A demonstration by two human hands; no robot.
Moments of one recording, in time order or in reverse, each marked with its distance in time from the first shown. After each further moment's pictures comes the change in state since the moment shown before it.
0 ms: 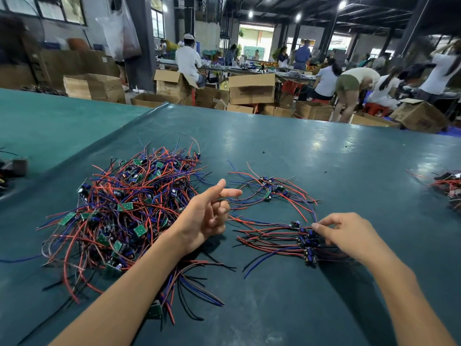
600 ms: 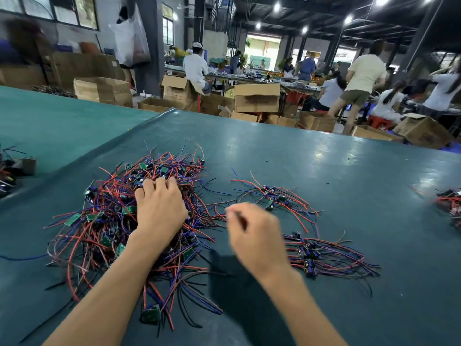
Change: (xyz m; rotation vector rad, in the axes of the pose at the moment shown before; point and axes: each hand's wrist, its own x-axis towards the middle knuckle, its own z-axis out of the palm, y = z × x) left_hand -0.010 0.028 -0.051 1.835 0.915 0.161; right_hand -0.062 -0.145 0.089 0.273 0.314 -0.683
